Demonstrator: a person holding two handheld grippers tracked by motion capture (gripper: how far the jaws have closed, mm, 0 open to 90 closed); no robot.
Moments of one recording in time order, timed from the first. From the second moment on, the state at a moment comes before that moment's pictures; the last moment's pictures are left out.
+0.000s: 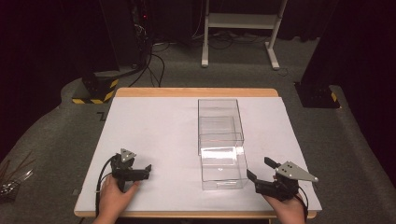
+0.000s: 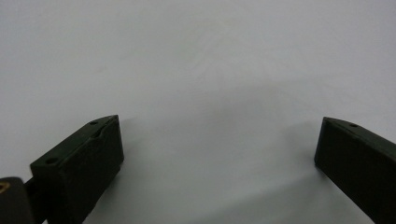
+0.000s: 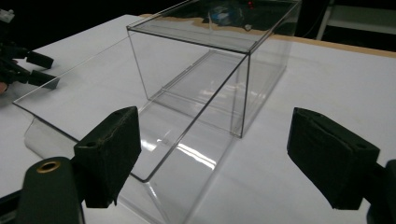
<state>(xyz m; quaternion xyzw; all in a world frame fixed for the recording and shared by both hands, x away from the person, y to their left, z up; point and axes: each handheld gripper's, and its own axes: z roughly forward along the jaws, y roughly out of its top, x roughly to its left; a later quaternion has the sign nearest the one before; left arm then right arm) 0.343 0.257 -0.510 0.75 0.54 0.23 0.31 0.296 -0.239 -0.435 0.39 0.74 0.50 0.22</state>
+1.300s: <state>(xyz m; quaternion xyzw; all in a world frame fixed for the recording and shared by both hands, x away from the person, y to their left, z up) 0.343 0.257 -0.510 0.75 0.54 0.23 0.31 0.298 -0.226 -0.452 0.37 0.77 0.50 0.18</state>
